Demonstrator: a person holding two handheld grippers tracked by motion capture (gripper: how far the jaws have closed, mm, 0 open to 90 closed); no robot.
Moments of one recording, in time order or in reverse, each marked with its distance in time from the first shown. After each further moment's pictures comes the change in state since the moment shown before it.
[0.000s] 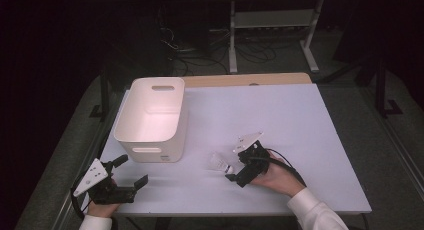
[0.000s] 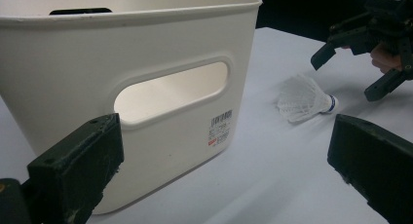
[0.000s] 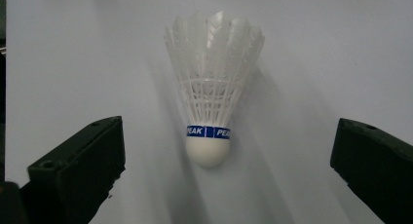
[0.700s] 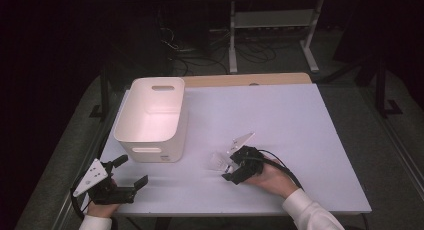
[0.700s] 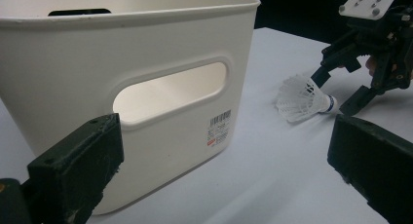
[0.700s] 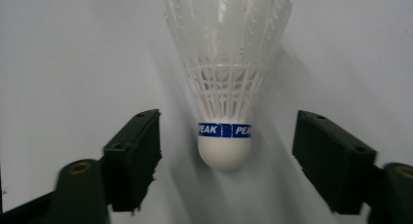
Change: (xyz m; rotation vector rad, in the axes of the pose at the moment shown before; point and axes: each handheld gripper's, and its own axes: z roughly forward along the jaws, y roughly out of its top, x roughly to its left) left arm 0.000 0.000 0.000 -0.005 -0.004 -0.002; right arm -0.001 0.001 0.020 0.087 0.031 0.034
